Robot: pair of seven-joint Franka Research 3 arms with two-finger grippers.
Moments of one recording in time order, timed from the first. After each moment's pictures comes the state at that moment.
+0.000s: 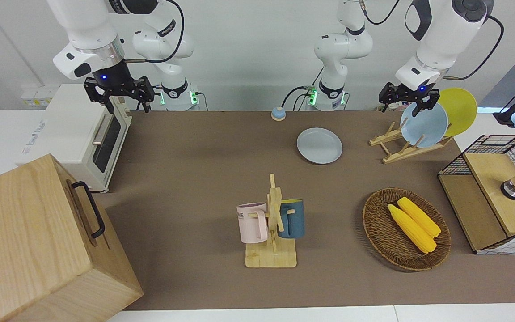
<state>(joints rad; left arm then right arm) 0.07 -0.15 -0.05 -1.84 0.05 1.59 0.30 -0.09 0.03 0.16 -1.48 -0.03 1.46 0.05</state>
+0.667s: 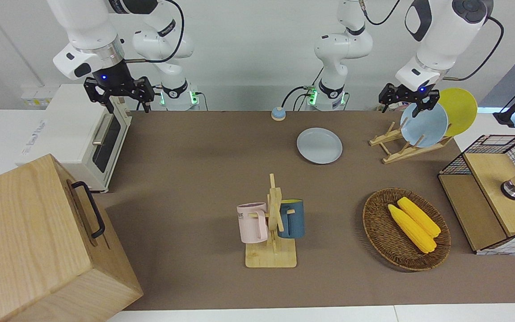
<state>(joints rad) 0.07 -0.15 -0.04 -1.86 -0.01 1.61 0.29 -0.09 0.03 0.16 -1.48 -0.03 1.46 0.05</state>
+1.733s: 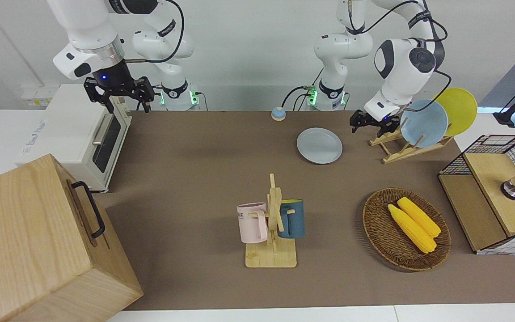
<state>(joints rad) 0.06 -0.19 -0.09 -2.25 -0.06 1.92 0.22 -0.09 0.03 0.16 -1.48 -0.03 1.46 0.05</state>
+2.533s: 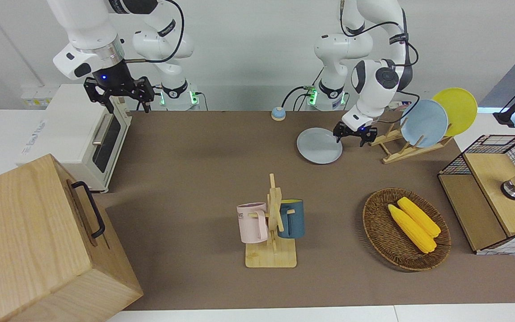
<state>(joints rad) 0.04 -0.20 -0.14 -2.54 -0.06 2.27 0.20 -0.09 0.03 0.16 -1.48 -0.03 1.46 0.05</state>
